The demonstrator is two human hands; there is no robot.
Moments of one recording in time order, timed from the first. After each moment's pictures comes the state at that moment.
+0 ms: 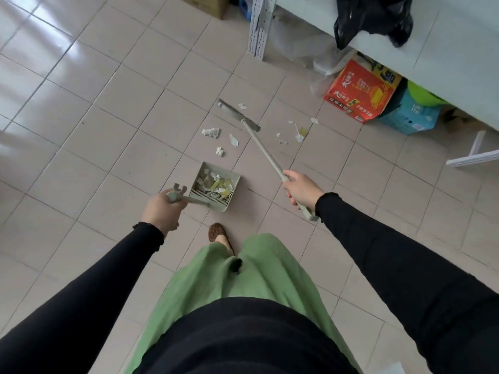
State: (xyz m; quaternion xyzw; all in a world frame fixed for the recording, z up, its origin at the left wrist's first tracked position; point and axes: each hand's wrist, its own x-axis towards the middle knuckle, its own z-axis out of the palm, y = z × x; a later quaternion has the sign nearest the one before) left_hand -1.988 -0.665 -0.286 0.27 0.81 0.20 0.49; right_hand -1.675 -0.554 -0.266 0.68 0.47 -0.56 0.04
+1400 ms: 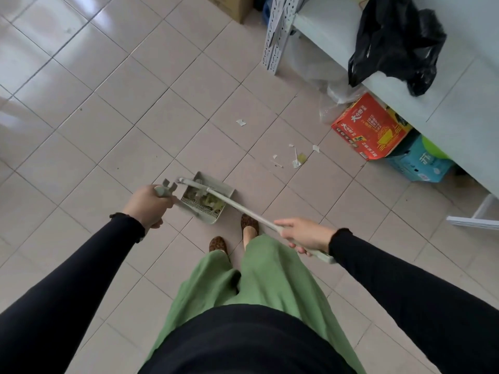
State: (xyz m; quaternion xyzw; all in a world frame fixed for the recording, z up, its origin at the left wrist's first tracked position) left_hand -1.922 -0.514 -0.255 0.22 0.84 0.12 0.48; right_hand -1.580 -0.419 -0.245 0.53 0.50 -0.62 0.29
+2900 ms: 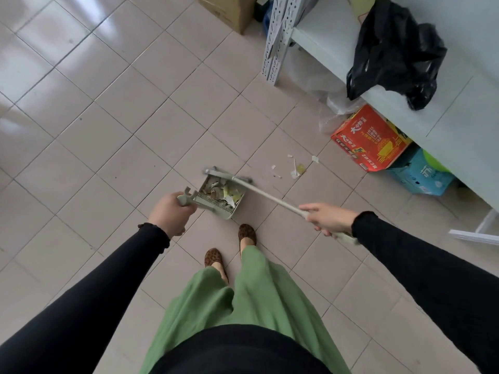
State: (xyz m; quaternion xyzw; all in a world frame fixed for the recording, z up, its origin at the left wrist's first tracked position) left_hand -1.874 -0.467 -0.276 0.24 0.82 0.17 0.49; right_hand -1.537 -0.319 -0.260 0.57 0.52 -0.56 0.30
